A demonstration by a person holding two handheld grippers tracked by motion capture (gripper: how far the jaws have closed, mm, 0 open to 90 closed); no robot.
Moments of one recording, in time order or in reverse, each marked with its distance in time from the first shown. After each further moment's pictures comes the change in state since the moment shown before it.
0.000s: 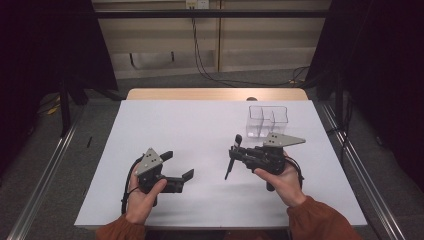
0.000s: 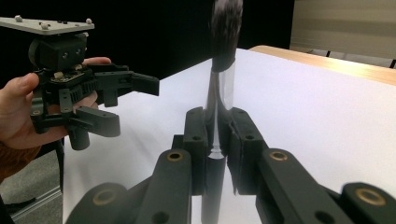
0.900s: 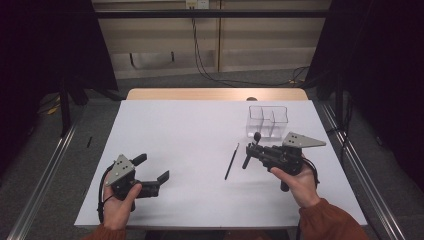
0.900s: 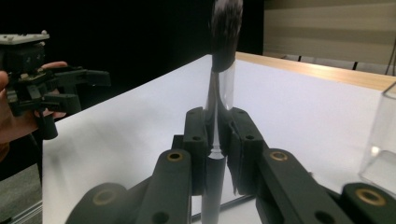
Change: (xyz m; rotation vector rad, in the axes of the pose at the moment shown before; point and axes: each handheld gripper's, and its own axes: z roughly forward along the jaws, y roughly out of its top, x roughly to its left) left arm 0.025 -0.015 -0.050 -0.060 0.115 0.013; right arm -0.019 -0.006 -0.036 -0.043 -0.088 0.021
